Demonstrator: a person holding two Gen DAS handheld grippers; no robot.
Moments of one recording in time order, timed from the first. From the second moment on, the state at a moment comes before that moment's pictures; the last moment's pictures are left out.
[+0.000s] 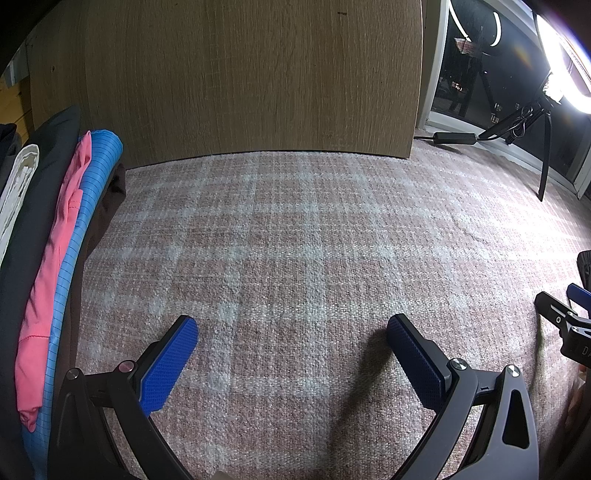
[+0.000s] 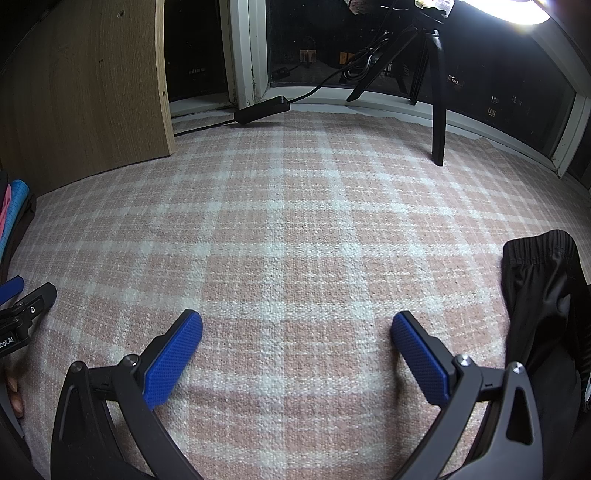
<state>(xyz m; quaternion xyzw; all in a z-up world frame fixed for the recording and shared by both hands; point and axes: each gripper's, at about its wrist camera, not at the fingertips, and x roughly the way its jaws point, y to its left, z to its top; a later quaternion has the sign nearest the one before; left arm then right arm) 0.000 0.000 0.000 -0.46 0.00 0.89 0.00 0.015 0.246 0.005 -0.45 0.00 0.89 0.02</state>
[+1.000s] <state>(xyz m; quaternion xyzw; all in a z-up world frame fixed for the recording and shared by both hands) 0.011 -0.009 0.007 -0.48 -0.01 0.88 0.02 0.022 0.244 0.012 -0.45 0.00 0.89 0.03</state>
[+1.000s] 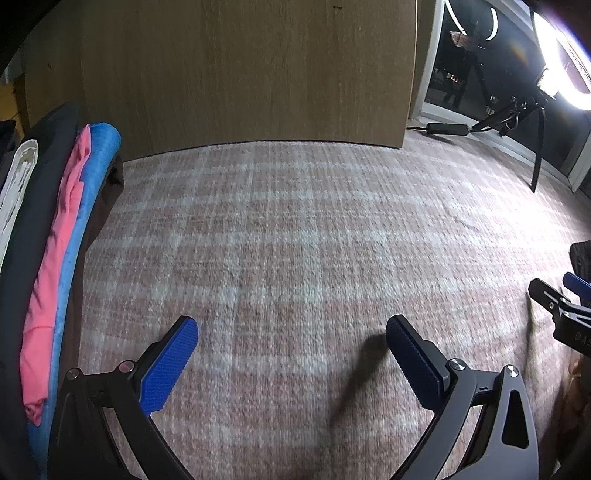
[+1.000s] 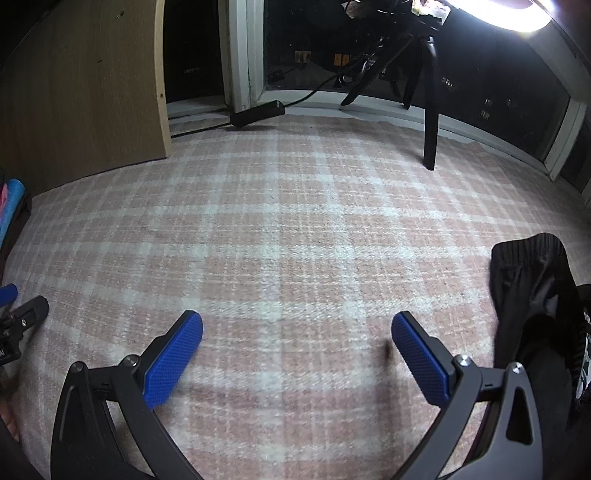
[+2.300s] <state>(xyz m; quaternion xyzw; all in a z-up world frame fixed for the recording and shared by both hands) 0.195 0.031 0.268 -0.25 0.03 0.95 0.20 0.317 0.366 0.269 -0.28 0.02 0.93 0.24</state>
